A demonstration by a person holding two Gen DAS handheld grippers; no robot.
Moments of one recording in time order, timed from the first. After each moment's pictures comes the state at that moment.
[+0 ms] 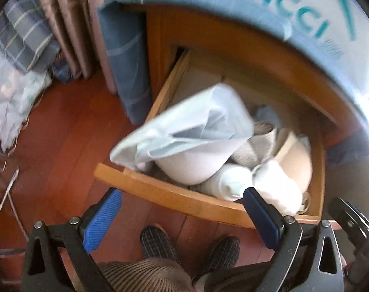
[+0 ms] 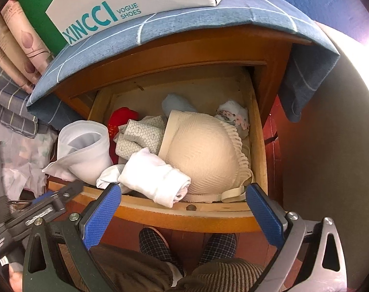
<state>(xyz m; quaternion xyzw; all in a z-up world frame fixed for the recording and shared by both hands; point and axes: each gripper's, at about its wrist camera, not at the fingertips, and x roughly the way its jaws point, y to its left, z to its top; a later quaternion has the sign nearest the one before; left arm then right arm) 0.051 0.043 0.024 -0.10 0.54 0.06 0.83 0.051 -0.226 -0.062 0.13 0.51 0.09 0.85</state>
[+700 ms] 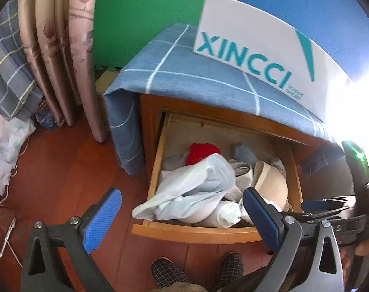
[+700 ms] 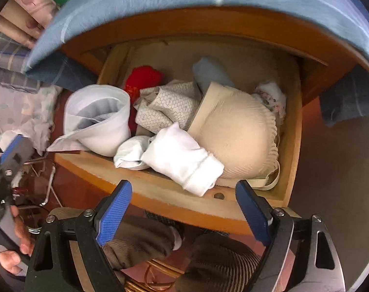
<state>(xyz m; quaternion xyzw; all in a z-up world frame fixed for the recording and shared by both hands) 0.047 0.074 0.082 -0.08 0.47 -0.03 0.88 0.100 -0.173 -0.067 0.06 0.64 0.15 0.75</state>
